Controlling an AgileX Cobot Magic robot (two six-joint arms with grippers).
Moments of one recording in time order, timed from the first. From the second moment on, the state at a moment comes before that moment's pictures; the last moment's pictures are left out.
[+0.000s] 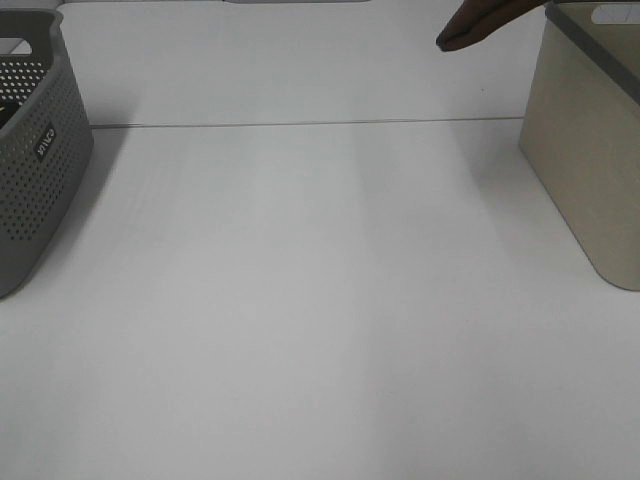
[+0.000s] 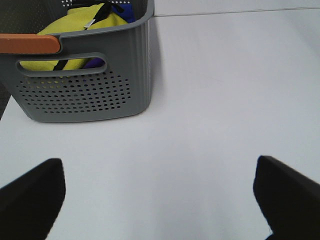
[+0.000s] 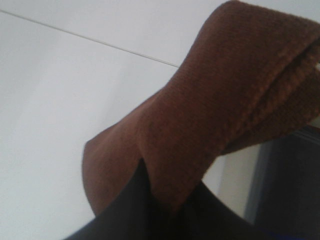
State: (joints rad) left arm 0.02 0.00 -0.50 -0.06 1.05 0.04; right arm 0.19 1.88 -2.16 0.10 1.22 -0.20
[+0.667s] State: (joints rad) left arm 0.02 0.00 -0.50 -0.06 1.05 0.04; right arm -0.24 1.94 -2.10 0.17 1.22 -0.18
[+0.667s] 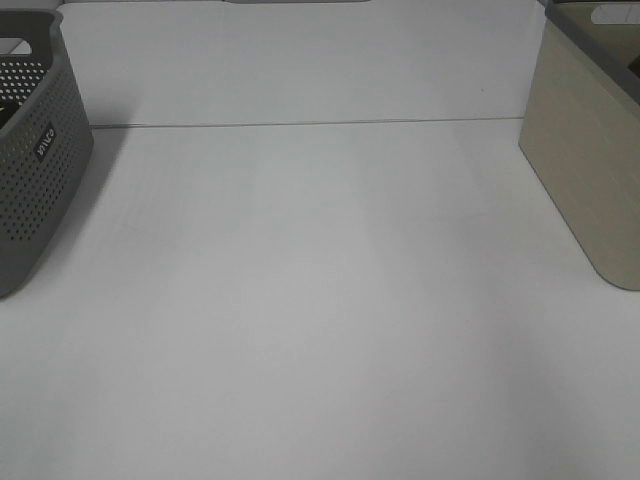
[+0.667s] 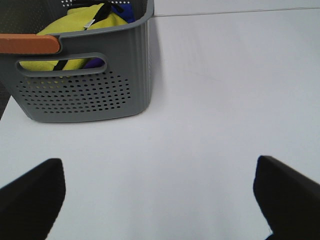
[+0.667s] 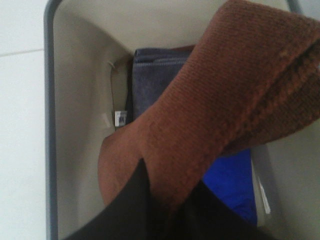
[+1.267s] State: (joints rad) left arm 0.02 0.00 -0.50 -0.06 1.05 0.04; right arm -0.24 2.09 -2.04 0.19 1.22 -0.11
